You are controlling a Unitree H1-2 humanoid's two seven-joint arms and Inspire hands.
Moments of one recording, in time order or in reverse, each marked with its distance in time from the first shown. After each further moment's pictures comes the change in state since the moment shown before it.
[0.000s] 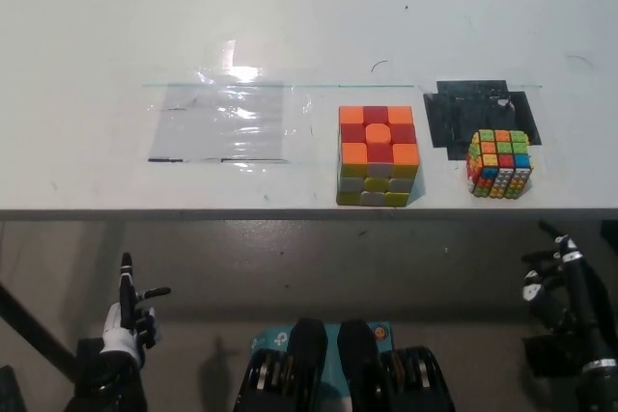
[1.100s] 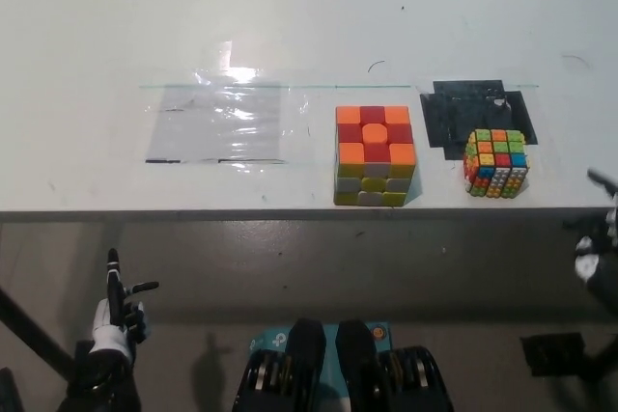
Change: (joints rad) left_arm -0.001 0.014 -0.002 0.003 -0.022 -0.038 0.007; right_arm 0.049 -0.132 -0.084 -0.587 0.129 0.216 0.269
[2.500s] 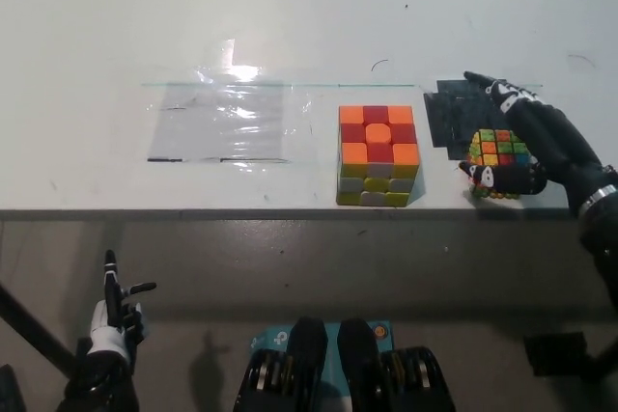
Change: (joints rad) left_arm 0.001 0.004 -0.011 0.001 -0.015 -0.002 -0.002; right_arm -0.452 -0.075 0.305 0.439 -0.218 -0.037 0.154
